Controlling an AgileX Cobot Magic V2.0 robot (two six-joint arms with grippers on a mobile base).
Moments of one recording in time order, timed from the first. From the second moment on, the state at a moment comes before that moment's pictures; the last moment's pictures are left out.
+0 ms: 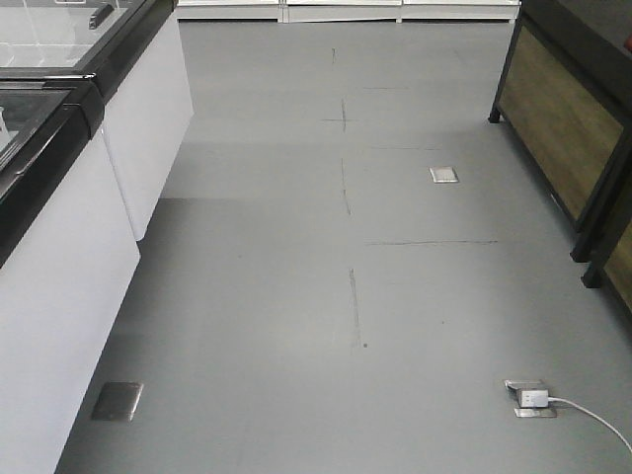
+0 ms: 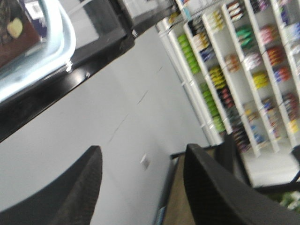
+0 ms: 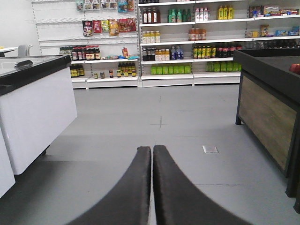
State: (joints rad) left arm 1.08 1.18 -1.12 -1.21 1.05 0.20; right arm 0.06 -0.01 0.03 -0.03 0.07 0.04
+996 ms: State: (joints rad) left arm 1.23 1.60 -1.23 -1.67 1.05 0.45; right arm 0.06 -0.01 0.03 -0.03 0.07 0.04
